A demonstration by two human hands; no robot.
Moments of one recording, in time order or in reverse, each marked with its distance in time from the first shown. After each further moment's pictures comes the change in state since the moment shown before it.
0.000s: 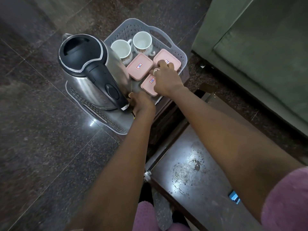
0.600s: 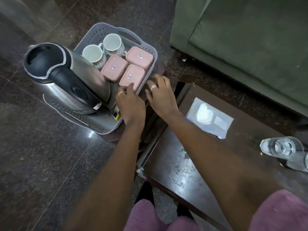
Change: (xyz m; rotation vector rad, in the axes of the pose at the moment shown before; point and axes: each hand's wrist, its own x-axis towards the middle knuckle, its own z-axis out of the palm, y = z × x) left_hand -0.044 -0.001 0.019 0.001 0.319 0.445; right_hand -0.095 0.028 0.031 0.226 0.448 0.074
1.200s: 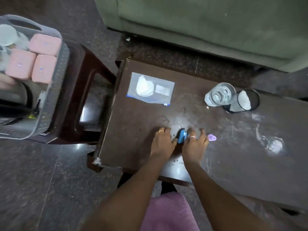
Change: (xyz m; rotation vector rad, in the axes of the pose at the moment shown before) left_hand -0.284 0.049 0.151 0.196 -0.896 0.425; right_hand -0.344 0.142 -0.039 -0.081 -0.012 1.167
